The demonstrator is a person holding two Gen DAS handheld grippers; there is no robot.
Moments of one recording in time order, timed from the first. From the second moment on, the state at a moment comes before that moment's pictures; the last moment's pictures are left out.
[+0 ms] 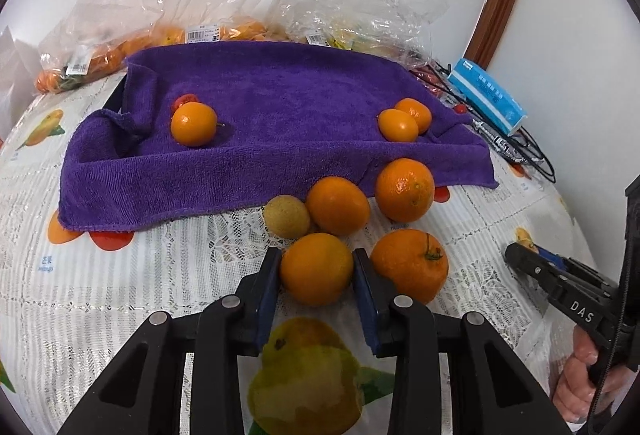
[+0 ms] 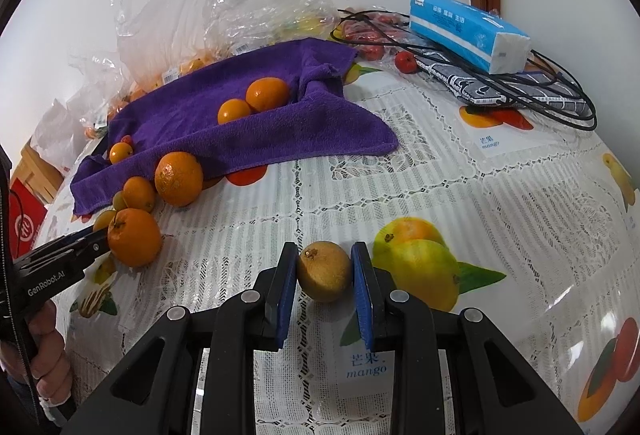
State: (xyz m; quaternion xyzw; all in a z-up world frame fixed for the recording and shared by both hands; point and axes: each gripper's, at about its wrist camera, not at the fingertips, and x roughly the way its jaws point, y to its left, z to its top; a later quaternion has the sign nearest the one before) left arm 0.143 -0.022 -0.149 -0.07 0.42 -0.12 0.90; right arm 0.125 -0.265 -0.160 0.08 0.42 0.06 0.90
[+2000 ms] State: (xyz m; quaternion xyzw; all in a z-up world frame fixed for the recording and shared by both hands) left arm 0.073 0.072 -0.114 -0.18 0.32 -0.07 0.93; right arm 0.089 -0.213 -0.072 0.09 0.31 0.14 0.94
